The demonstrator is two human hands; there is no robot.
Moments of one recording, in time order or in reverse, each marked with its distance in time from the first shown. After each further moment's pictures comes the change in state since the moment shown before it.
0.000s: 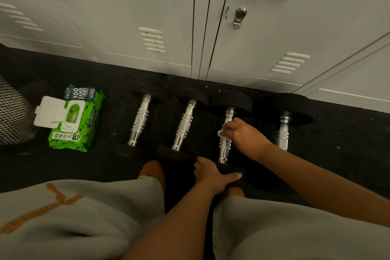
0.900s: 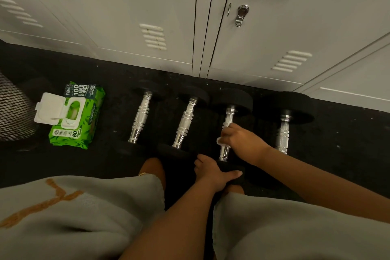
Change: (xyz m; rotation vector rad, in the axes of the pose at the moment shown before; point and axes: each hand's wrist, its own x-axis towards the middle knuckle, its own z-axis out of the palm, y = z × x) left_hand 0.000 0.001 0.000 0.033 0.003 -0.011; right_hand -0.005 -0.017 -0.008 -0.027 -0.177 -0.087
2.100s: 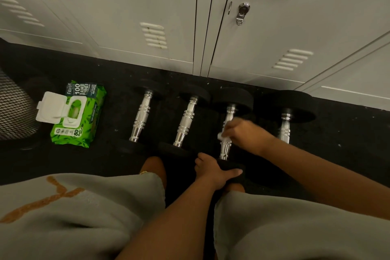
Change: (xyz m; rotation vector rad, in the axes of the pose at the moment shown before) left_hand 0.003 -0.003 -0.001 0.004 -0.005 0.010; right_hand 0.002 0.016 -0.012 0.180 0.032 0.017
